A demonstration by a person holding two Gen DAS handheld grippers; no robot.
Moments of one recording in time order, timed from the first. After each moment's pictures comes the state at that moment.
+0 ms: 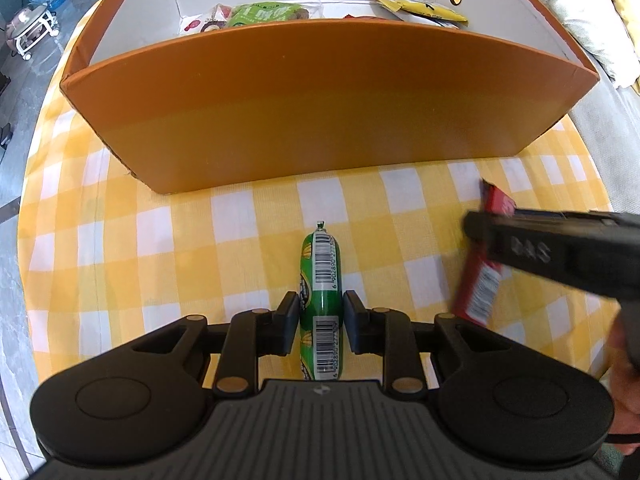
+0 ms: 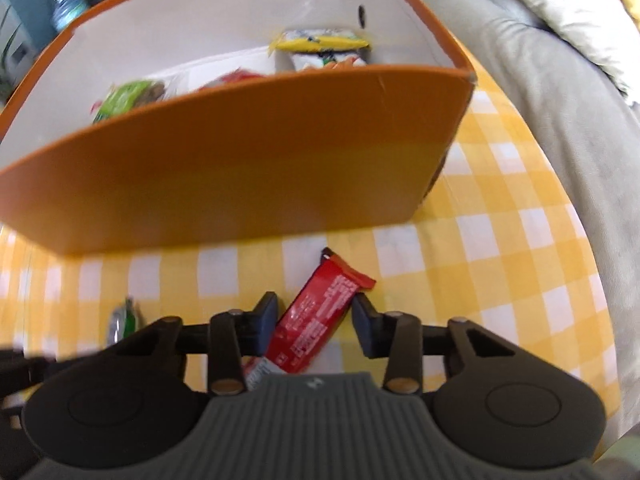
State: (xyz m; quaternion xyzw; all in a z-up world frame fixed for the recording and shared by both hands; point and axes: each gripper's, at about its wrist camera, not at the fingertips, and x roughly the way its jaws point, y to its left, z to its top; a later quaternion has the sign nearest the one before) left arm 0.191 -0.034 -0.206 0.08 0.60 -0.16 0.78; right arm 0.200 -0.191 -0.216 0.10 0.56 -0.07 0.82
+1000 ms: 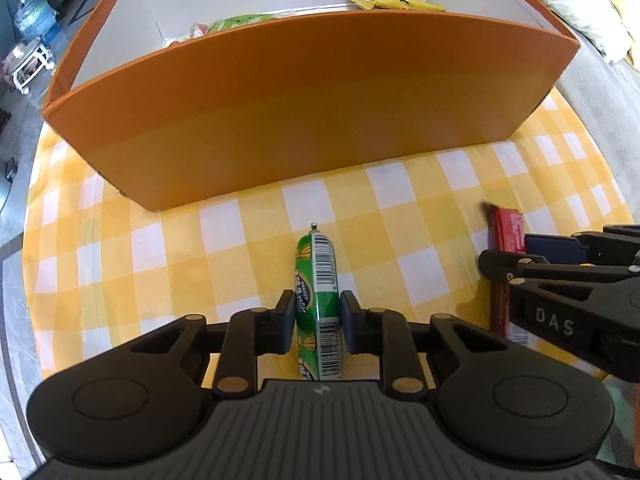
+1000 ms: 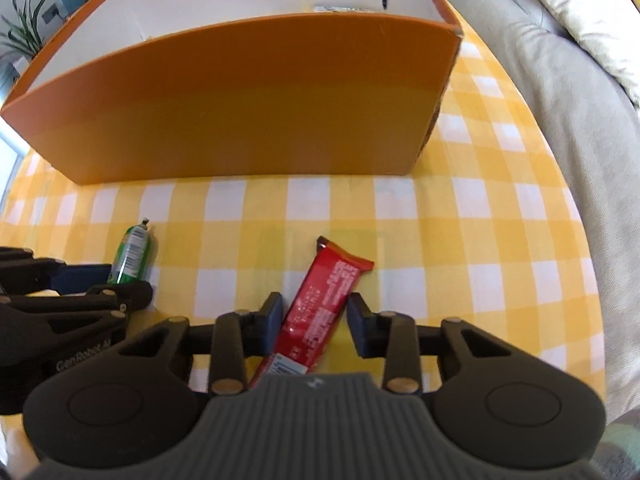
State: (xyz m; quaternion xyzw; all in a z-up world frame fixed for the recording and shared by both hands) left arm 0.177 -0.049 -0.211 0.12 0.58 -0.17 0.79; right arm 0.157 -0.185 -0.209 0.07 0.57 -0.03 0.82
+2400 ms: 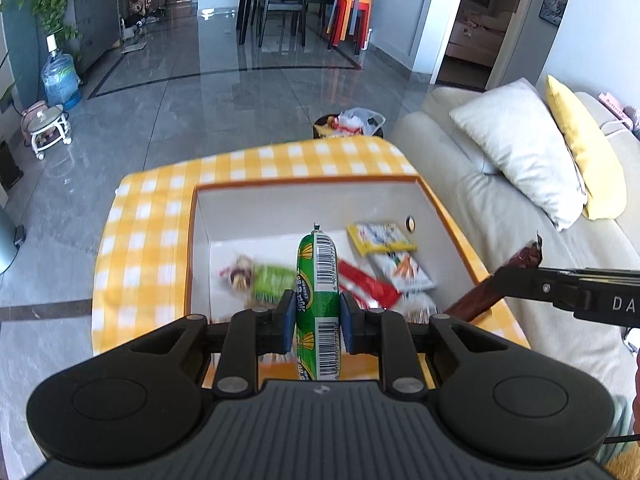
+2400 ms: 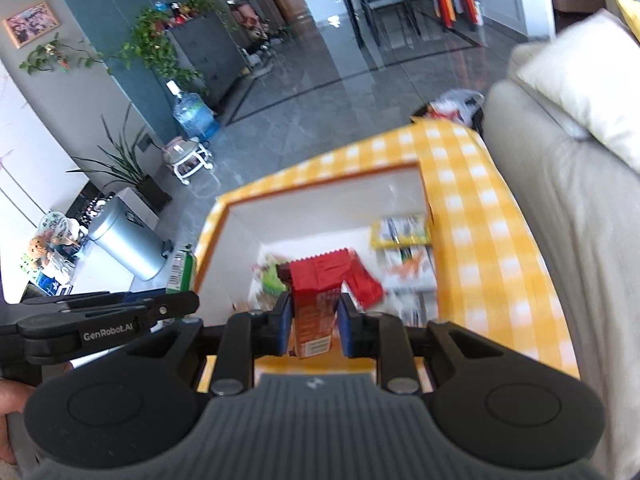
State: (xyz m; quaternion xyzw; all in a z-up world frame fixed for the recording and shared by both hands) left arm 0.236 -0.028 -0.032 0.03 0.43 -0.20 0.88; right arm 0.185 -0.248 -0.027 0.19 0.41 0.08 0.89
